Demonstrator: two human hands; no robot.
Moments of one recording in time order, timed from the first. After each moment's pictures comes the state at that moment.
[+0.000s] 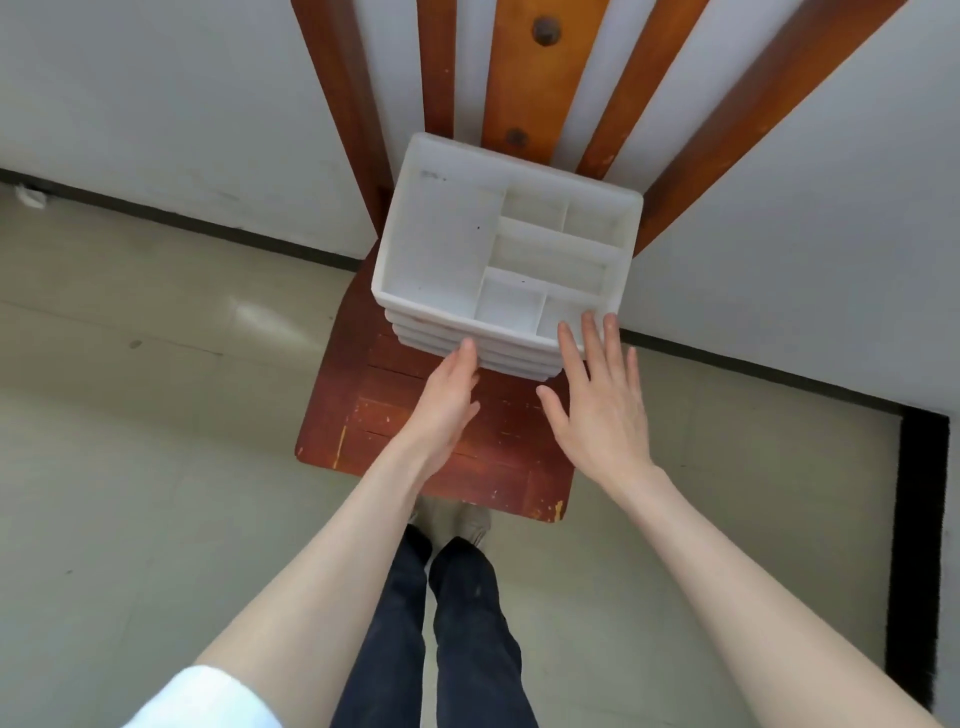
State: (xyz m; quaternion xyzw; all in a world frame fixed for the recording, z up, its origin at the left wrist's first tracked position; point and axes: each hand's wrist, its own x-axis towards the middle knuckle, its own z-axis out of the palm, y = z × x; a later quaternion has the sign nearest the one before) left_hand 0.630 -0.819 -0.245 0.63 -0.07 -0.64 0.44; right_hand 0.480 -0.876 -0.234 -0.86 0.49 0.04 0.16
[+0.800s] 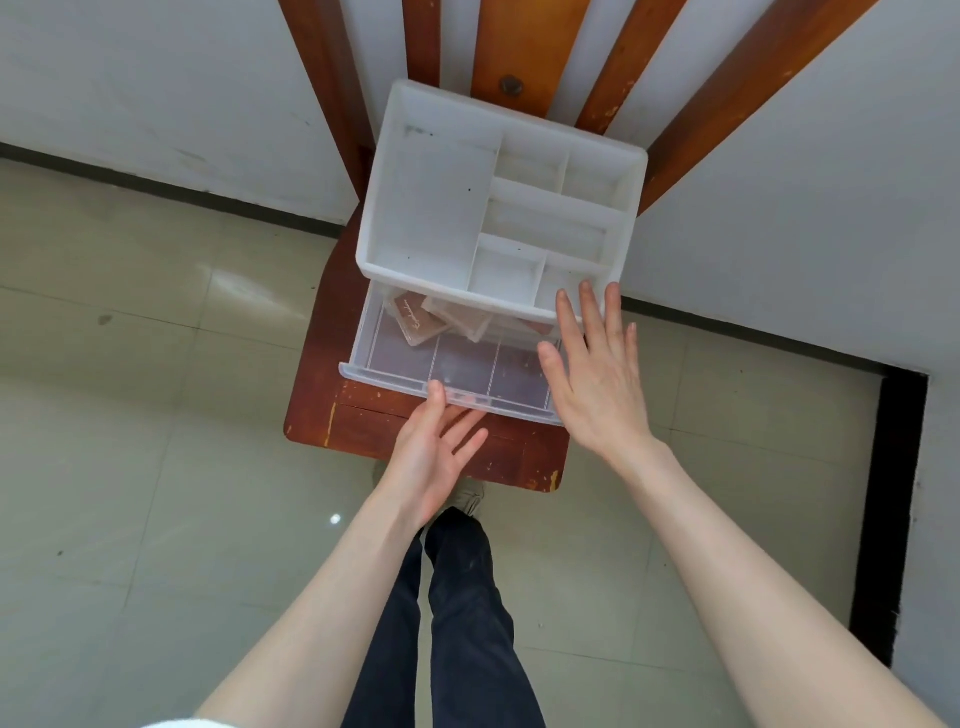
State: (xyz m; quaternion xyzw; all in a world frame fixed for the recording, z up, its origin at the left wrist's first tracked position) left_hand 0.616 -0.759 -0.271 0.51 0.16 -0.65 0.54; right_hand 0.484 -0.877 -0.235 -0.82 0.51 0.07 0.23
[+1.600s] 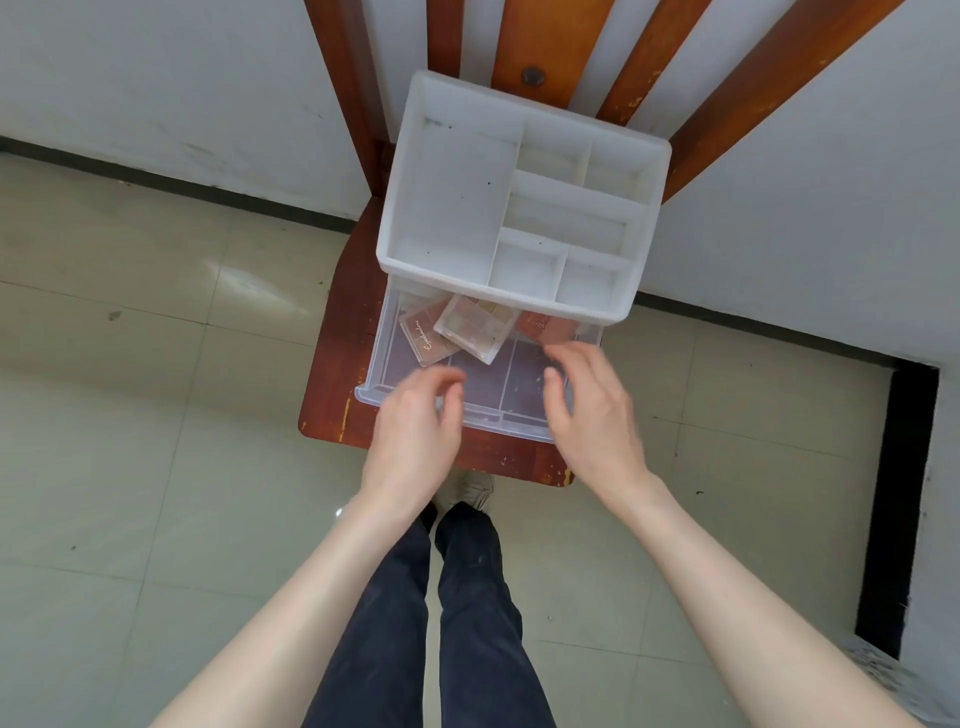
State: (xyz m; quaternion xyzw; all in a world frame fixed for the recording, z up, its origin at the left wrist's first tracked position) left_hand 0.647 -0.762 -0.214 0.81 -0.37 -0.38 0.24; right_hand 0.500 -0.836 -0.231 -0.79 0.53 -0.09 0.29
